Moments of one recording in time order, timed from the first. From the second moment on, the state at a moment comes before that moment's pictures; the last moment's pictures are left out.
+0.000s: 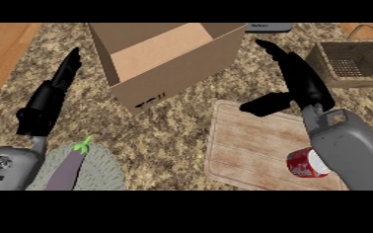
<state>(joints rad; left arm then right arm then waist) -0.24 0.53 -0.20 -1.48 0.12 0.17 -0.05 -0.56 -0.51 0.42 -1.59 0.19 -0.09 0.76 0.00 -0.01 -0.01</state>
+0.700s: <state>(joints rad) -0.23 0.52 -0.19 -1.50 0.12 0.16 -0.04 -0.81 -0.78 0.44 -1.49 -0.33 0.57 0.98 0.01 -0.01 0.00</state>
